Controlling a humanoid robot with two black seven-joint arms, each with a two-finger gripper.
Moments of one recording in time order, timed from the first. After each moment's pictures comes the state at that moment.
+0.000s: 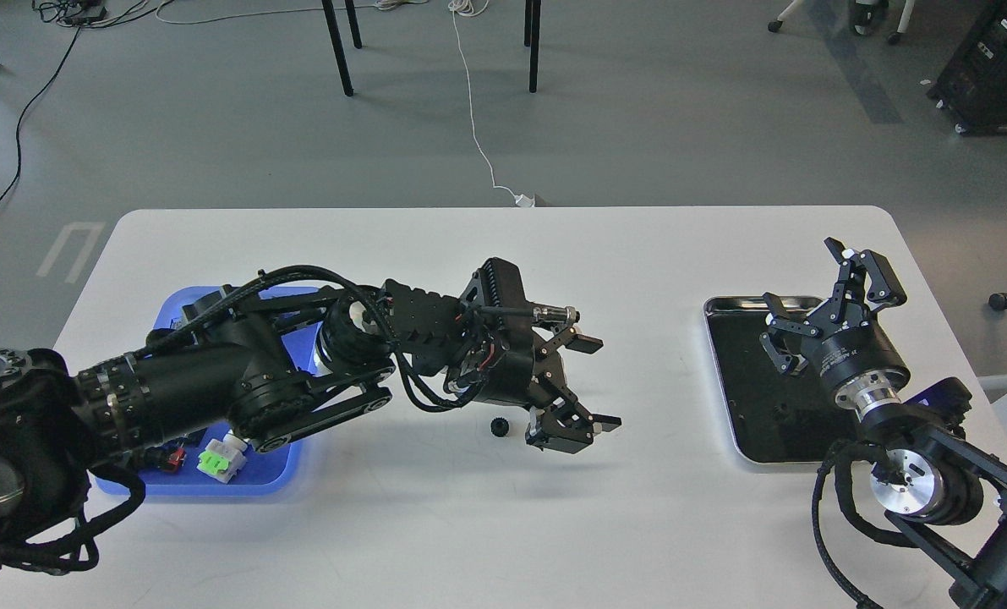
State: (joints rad) left arm -1.00 0.11 -0.16 -1.04 2.18 -0.14 -0.49; right arm 0.28 -0.51 0.78 1.21 -0.09 0.00 0.49
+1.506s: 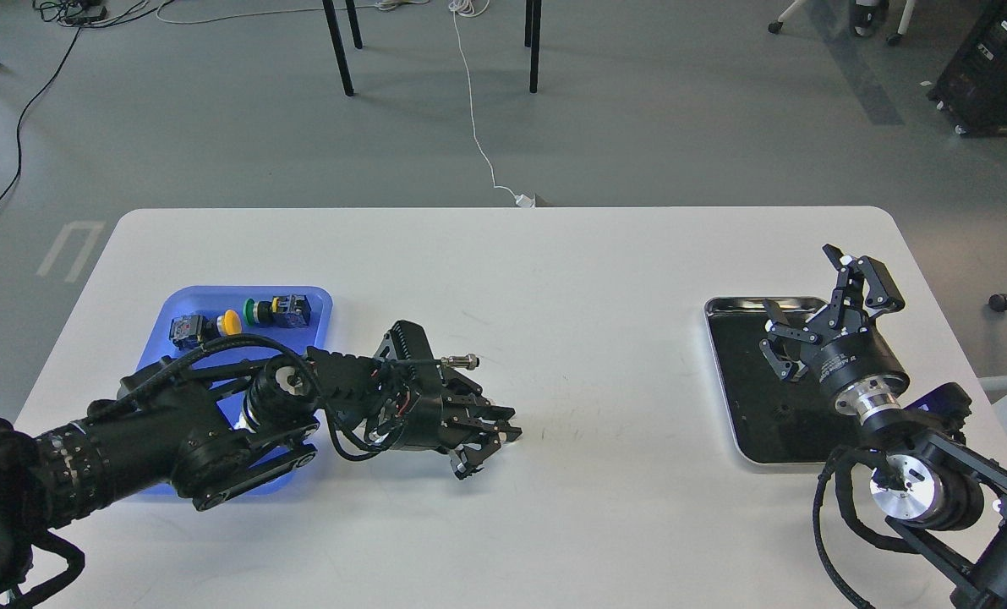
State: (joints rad) left arm -0.81 0.24 -0.15 -0.97 2.18 -0.07 -0.49; right arm 0.27 -0.51 0.77 1.21 -0.09 0.00 0.49
